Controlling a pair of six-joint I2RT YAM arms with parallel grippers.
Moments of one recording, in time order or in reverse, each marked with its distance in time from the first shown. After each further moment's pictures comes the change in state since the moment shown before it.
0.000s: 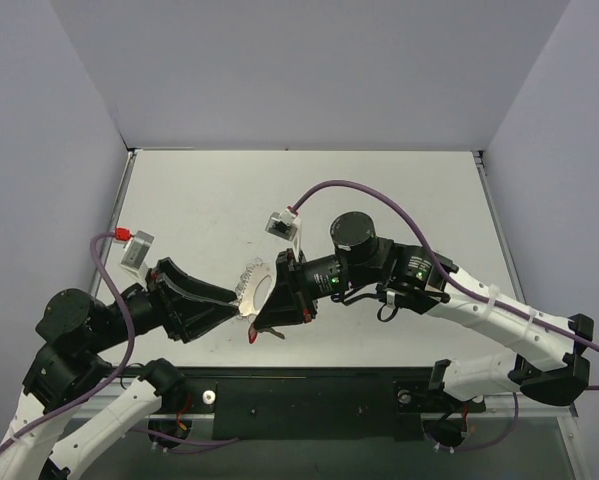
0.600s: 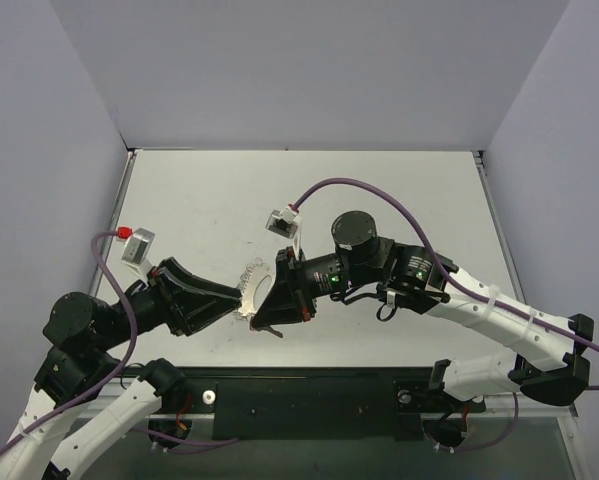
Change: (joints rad) left arm 0.000 -0.020 -0.091 0.150 -0.011 -0.143; right arm 0.000 -0.008 0.000 0.038 0.000 0.018
